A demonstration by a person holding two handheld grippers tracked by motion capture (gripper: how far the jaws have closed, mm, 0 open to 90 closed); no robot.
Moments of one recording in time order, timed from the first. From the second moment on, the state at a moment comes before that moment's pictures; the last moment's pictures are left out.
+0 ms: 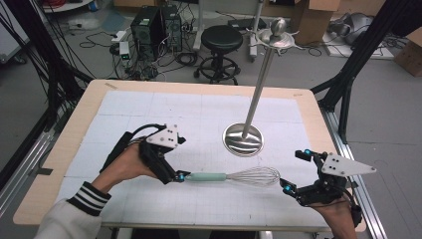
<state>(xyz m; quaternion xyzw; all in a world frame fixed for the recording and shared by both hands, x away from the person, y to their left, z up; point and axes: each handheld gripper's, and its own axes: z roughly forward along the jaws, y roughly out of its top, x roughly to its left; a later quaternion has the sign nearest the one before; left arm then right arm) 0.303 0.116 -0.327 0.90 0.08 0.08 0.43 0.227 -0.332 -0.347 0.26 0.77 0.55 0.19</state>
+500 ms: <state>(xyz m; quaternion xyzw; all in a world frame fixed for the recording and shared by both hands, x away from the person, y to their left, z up) 0.274 0.211 -0.334 0.86 0.15 0.14 0.47 0.228 -0.328 -0.347 0.26 0.78 0.54 0.19</state>
